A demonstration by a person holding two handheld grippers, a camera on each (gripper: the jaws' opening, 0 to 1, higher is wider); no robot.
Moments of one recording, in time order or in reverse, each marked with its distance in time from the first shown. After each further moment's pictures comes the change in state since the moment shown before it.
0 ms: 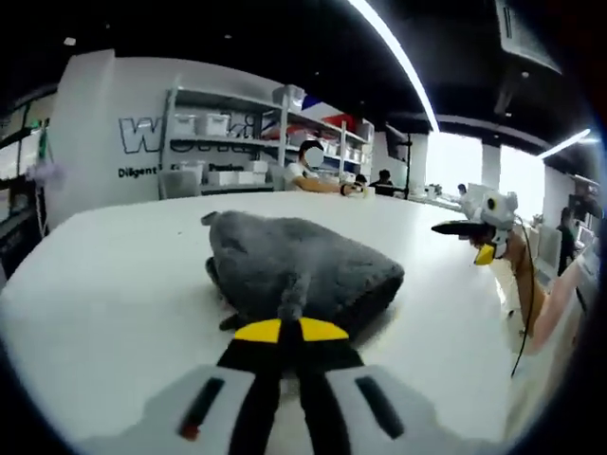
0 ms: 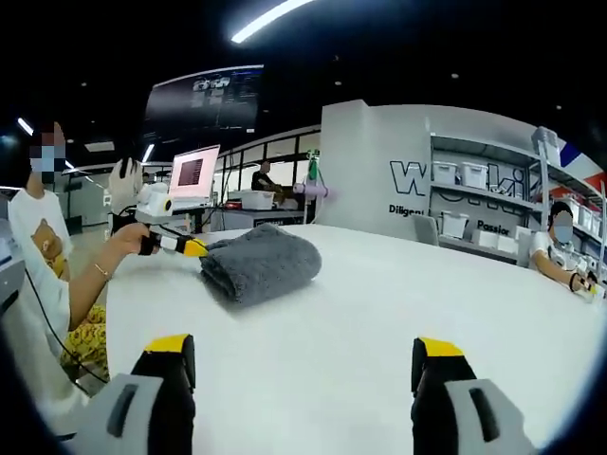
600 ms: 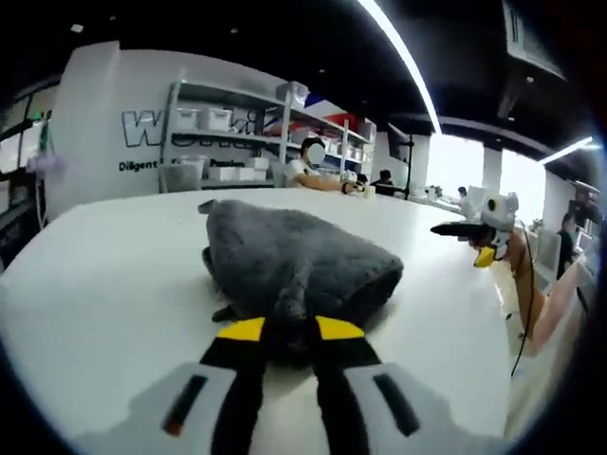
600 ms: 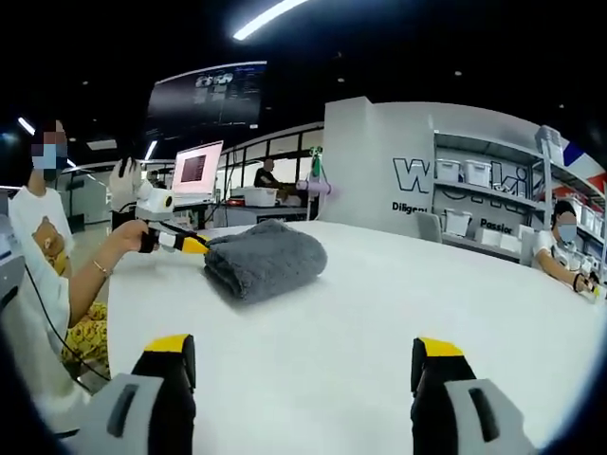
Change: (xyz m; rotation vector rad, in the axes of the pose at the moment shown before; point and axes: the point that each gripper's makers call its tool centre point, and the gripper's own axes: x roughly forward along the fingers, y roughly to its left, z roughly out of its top) left arm -0.015 -0.012 0.020 0.039 -0.033 0.008; right arm 0.001 0.003 -0.004 -0.003 0.011 0.010
